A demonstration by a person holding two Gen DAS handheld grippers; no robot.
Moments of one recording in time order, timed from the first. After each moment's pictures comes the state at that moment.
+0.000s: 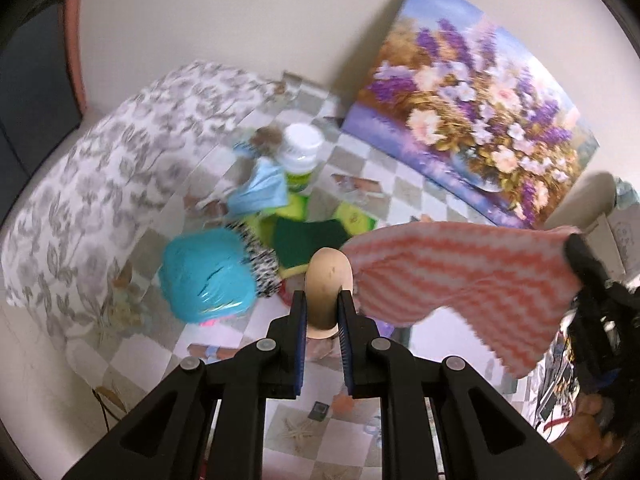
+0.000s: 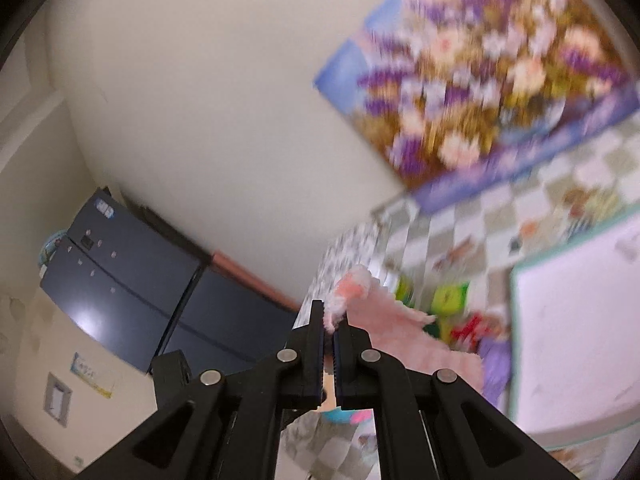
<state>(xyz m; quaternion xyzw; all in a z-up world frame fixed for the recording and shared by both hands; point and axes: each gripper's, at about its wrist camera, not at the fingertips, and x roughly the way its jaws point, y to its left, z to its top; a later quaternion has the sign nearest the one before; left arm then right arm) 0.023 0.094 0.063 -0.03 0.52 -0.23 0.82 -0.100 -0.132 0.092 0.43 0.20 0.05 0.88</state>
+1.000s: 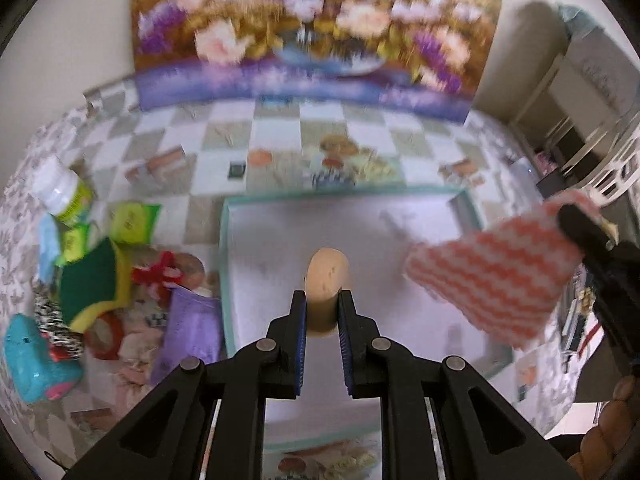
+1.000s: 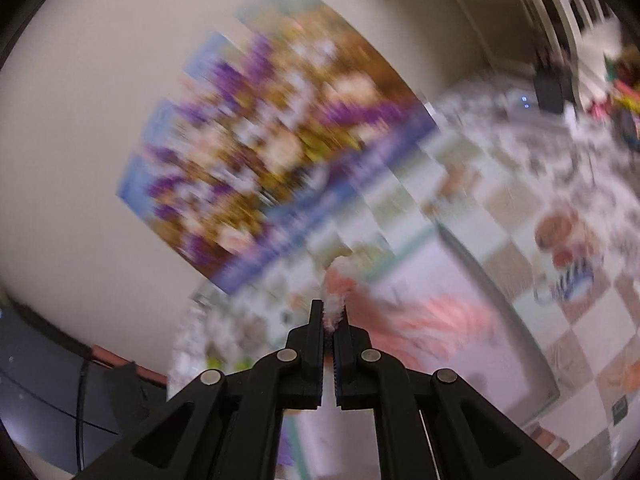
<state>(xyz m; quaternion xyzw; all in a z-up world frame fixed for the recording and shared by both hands) -0.023 -0.146 -0.010 0.15 0.54 -0.35 0.75 -0.188 -0.294 0.020 0.46 0.25 -0.24 0.81</state>
